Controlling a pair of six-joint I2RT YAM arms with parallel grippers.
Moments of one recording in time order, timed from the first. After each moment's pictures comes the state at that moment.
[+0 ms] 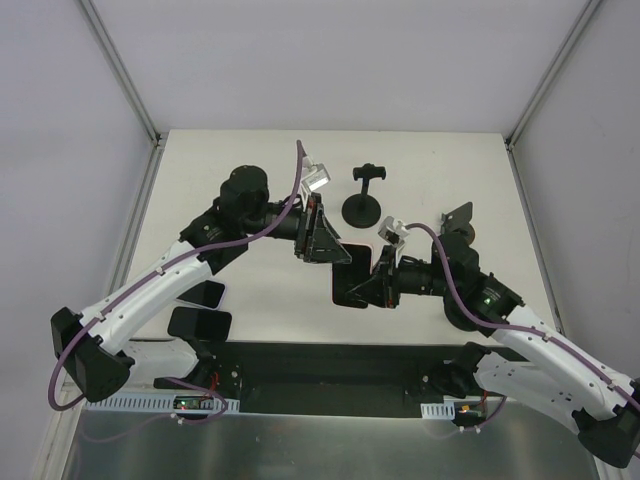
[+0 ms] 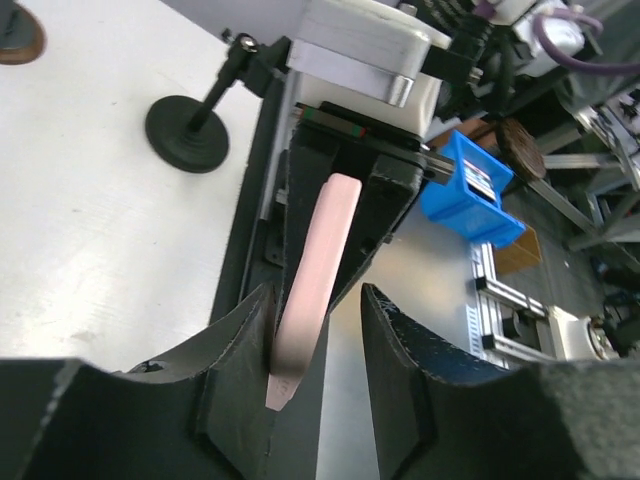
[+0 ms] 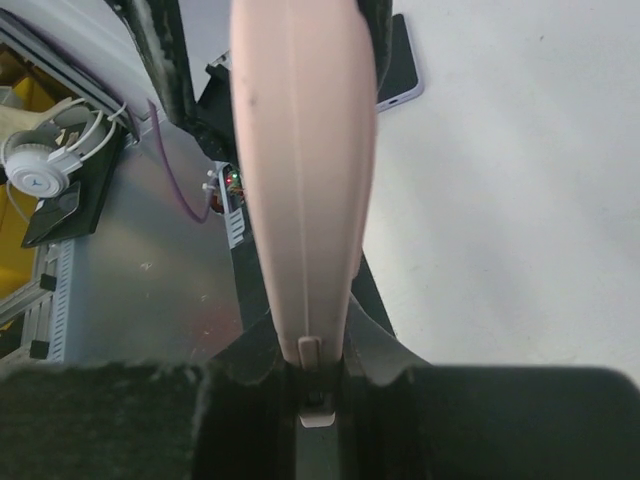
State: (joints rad) left arm -0.73 1.19 1.16 -0.20 0.87 -0.52; right arm 0.81 0.77 0.72 -0.22 -0.57 0.33
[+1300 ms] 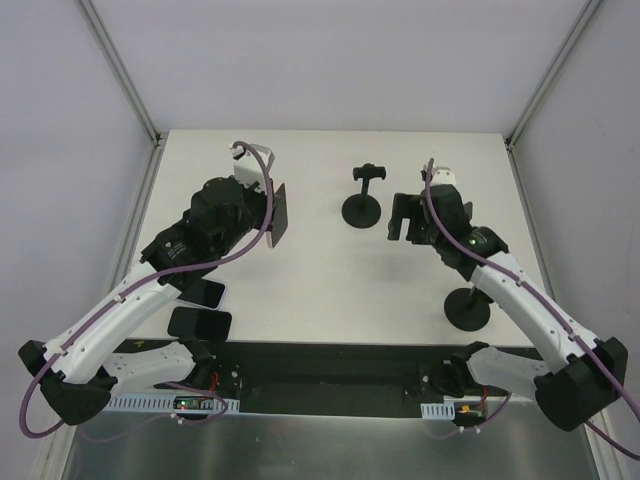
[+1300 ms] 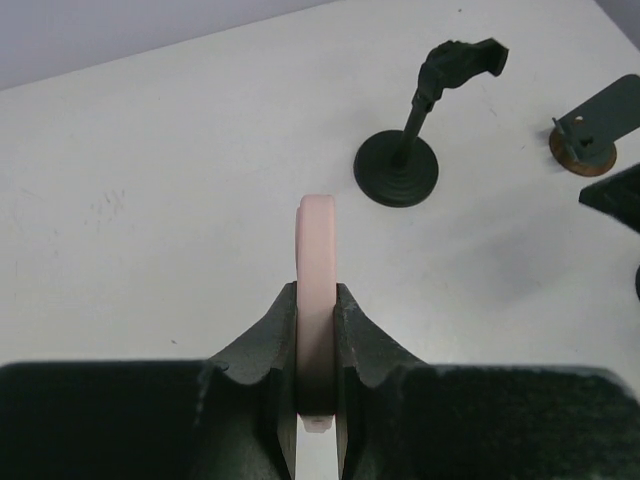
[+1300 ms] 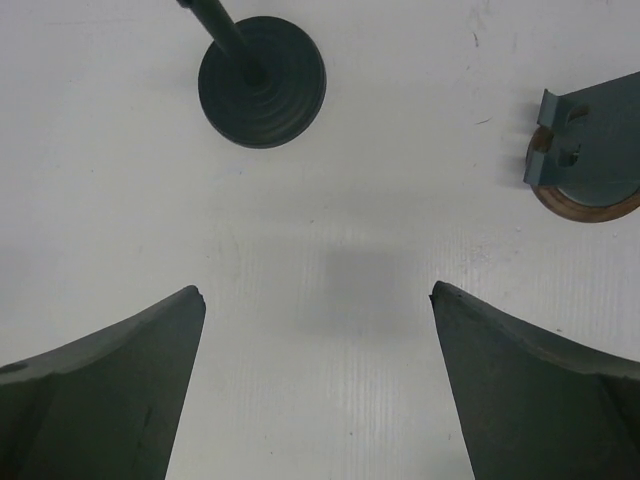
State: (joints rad) left arm -0.76 1.02 1.21 -0.49 -0.30 -0.16; right arm 0.54 1.07 0.95 -0.53 0.27 0.40
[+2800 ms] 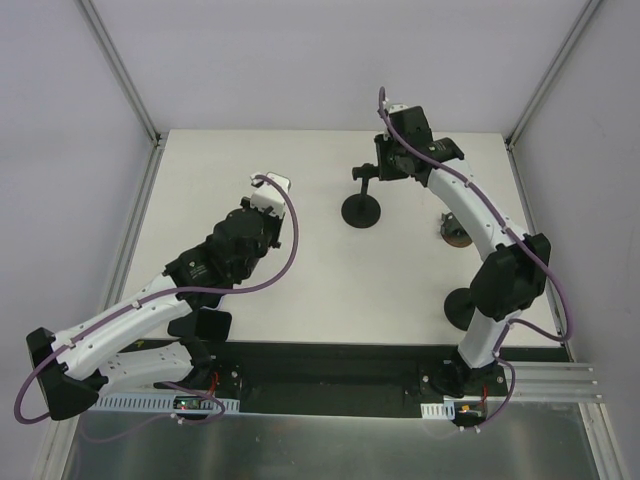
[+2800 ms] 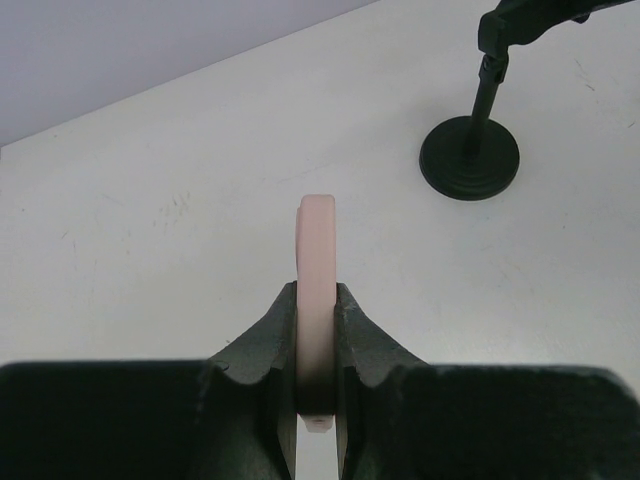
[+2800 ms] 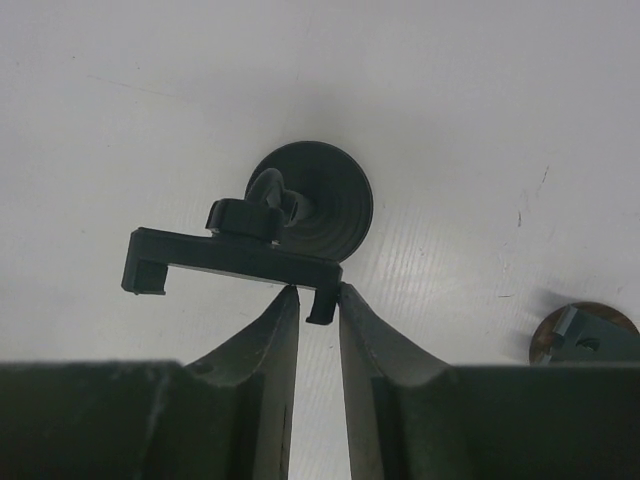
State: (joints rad) left arm -0.91 0.98 0.97 -0.28 -0.59 -0.01; right arm 0.44 1.78 1.74 -0.74 0.07 0.16
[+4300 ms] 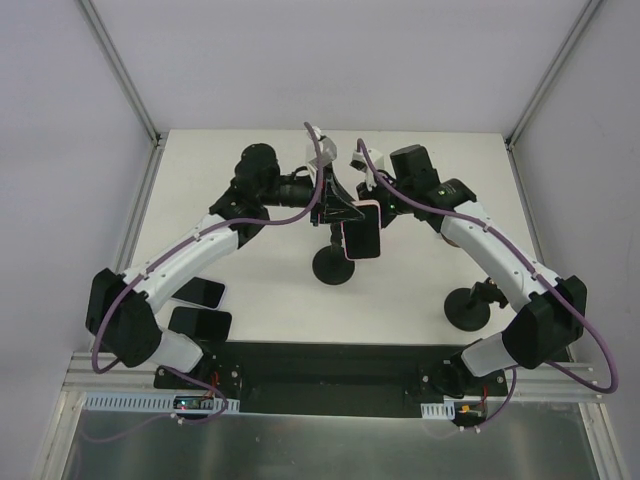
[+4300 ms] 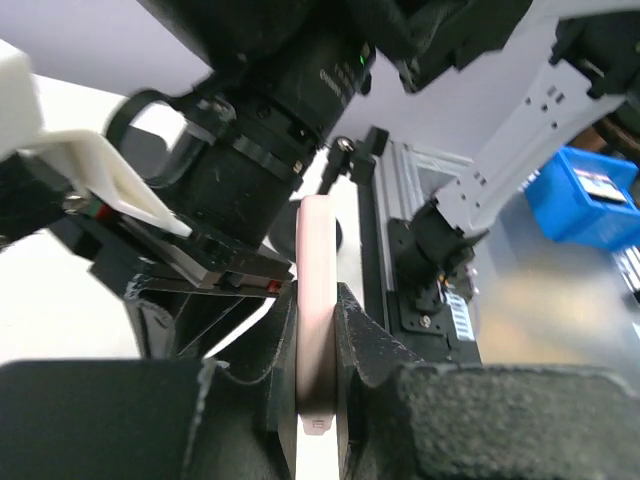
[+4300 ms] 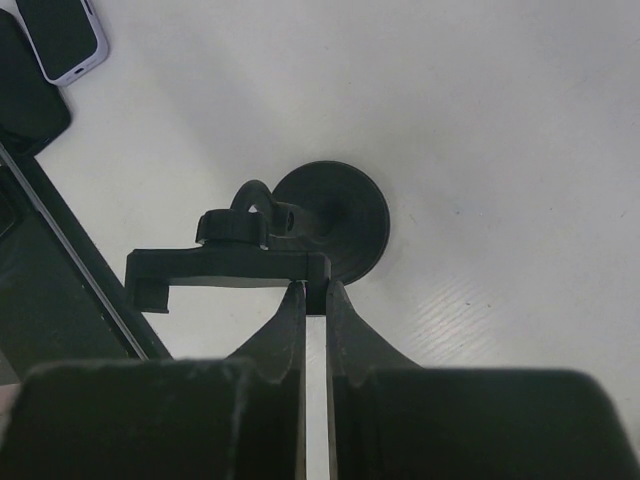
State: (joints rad) left arm -0.63 1.38 1.19 0.23 0.94 -0.34; right arm 0.55 1.47 1.38 -0.68 -0.41 -0.12
